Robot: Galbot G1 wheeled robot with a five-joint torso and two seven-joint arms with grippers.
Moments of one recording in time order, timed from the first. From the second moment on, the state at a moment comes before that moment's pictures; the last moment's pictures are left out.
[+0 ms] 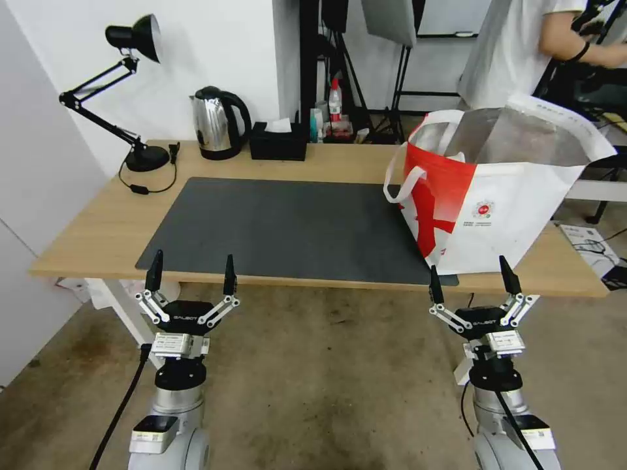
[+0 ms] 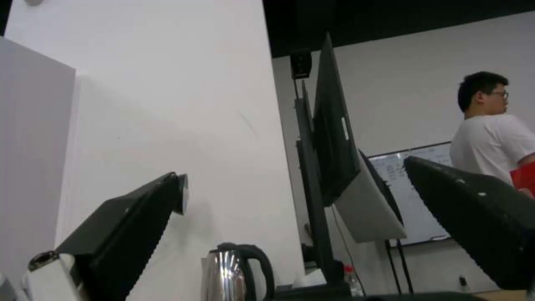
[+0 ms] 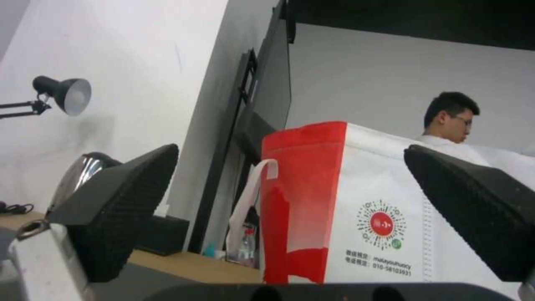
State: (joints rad) left arm 1.64 -1.56 -0.56 -2.09 0.00 -0.79 0.08; right arm -1.63 1.34 0.58 2.00 -0.04 0.82 0.07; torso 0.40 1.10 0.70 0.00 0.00
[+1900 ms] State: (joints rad) left arm 1.64 -1.56 -0.56 -2.09 0.00 -0.79 0.08; right arm -1.63 1.34 0.58 2.00 -0.04 0.82 0.07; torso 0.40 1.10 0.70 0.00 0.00
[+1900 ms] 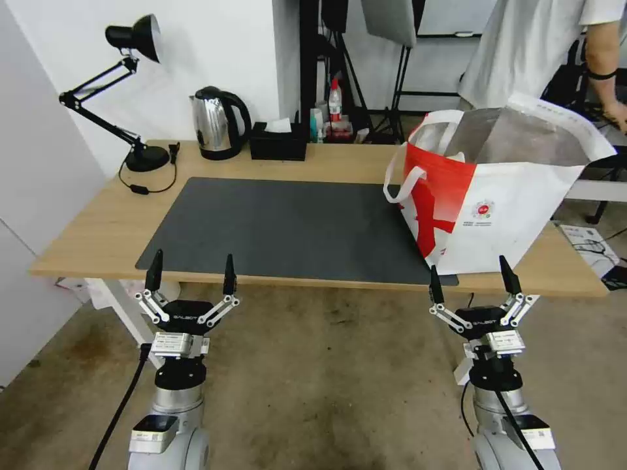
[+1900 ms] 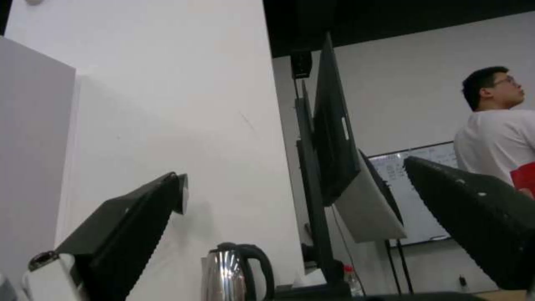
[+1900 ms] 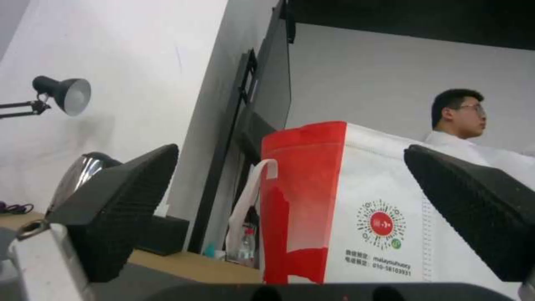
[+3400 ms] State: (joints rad) left arm 1.64 -1.56 -0.56 -2.09 0.00 -0.79 0.08; right arm -1.63 1.34 0.58 2.00 -0.04 0.82 0.07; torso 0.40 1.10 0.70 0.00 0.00
